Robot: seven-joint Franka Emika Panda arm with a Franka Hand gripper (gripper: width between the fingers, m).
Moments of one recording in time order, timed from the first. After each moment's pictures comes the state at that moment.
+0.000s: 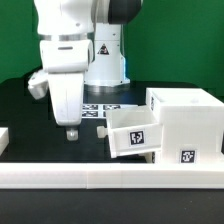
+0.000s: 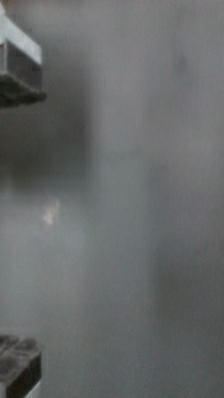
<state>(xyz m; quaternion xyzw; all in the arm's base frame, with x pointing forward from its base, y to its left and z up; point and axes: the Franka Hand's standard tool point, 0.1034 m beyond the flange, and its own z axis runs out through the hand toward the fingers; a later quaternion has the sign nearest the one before) 0.534 -0.079 0.031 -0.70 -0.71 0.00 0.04</state>
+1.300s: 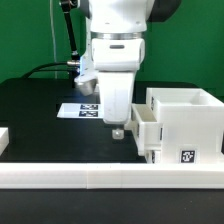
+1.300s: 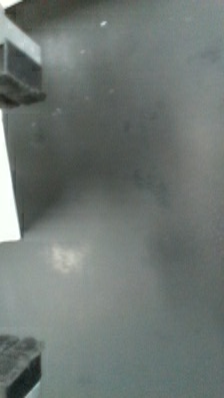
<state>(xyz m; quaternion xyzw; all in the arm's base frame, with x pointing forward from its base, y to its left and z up) 0.551 0.007 0.047 -0.75 -0.66 0.00 0.03</state>
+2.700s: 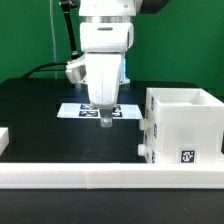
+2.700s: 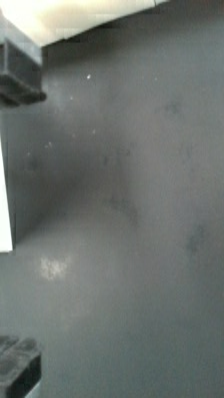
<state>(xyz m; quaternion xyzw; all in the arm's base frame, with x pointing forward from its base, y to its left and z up) 0.555 -0.020 0.066 -0.75 -0.66 -0.02 0.01</state>
